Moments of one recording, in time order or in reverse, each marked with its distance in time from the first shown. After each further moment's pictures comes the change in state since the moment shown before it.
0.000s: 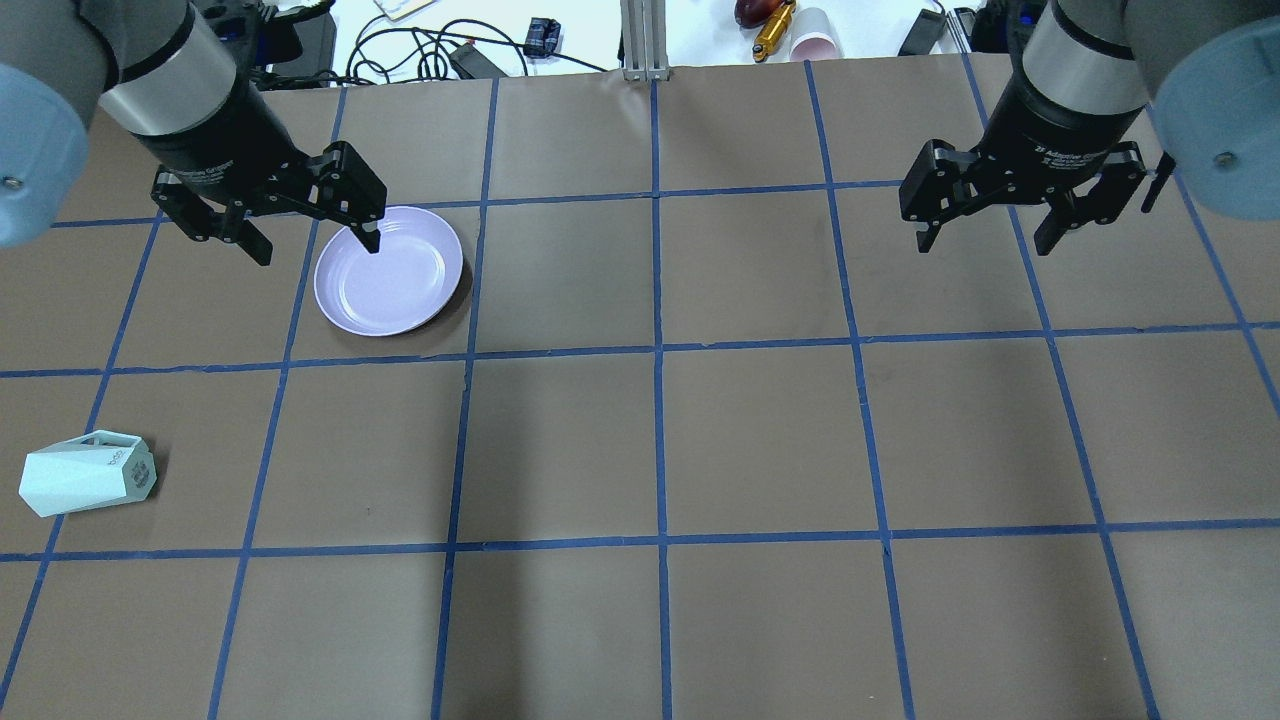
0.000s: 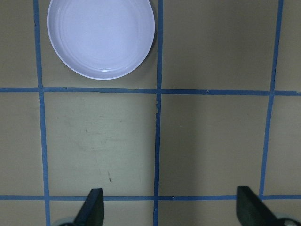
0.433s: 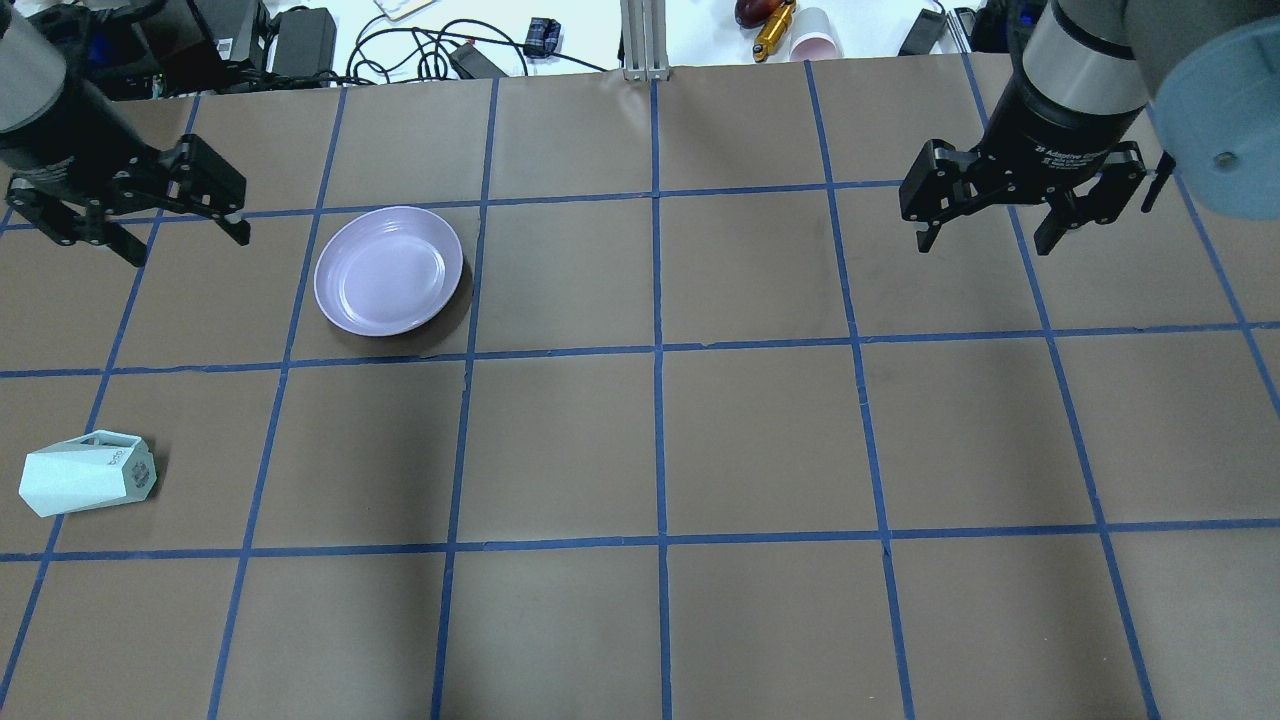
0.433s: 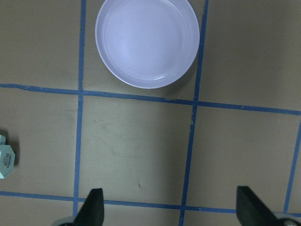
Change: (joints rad) left arm 0.244 -0.018 0.000 -0.004 -0.011 0.173; right arm 0.000 0.000 0.000 0.000 0.000 0.000
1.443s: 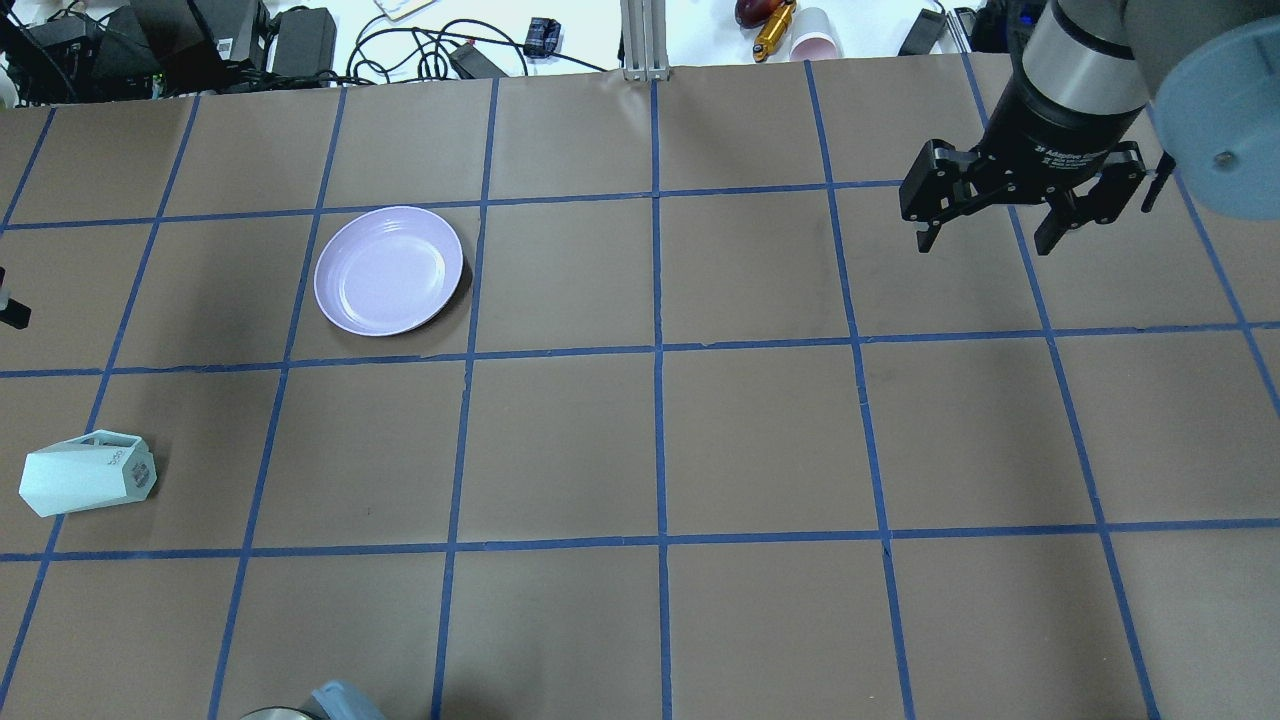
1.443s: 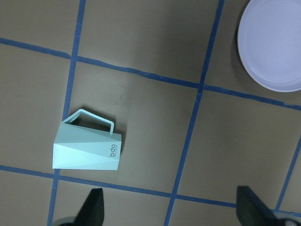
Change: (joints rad) left arm 0.451 -0.096 -0.026 0.002 -0.060 0.412; right arm 0.000 0.000 0.000 0.000 0.000 0.000
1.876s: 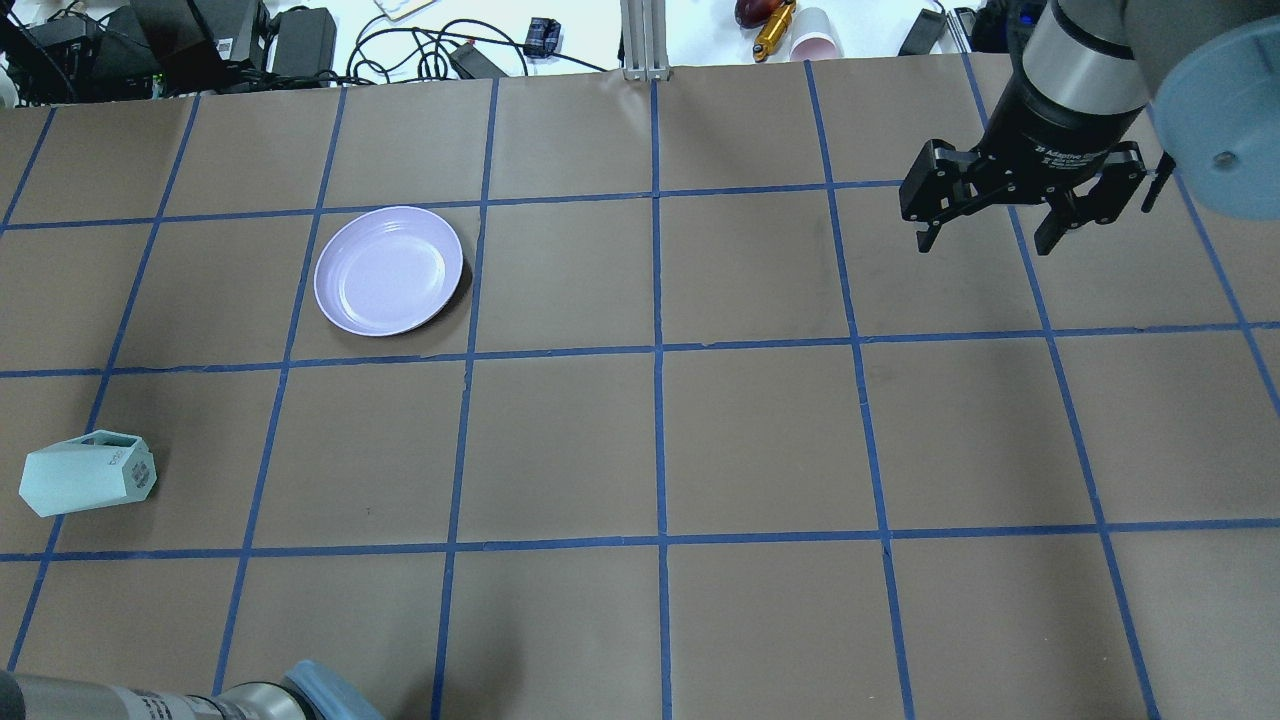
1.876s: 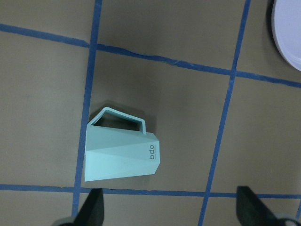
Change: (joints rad) left arm 0.135 -0.100 -0.009 0.019 -0.028 0.195; right arm 0.000 0.000 0.000 0.000 0.000 0.000
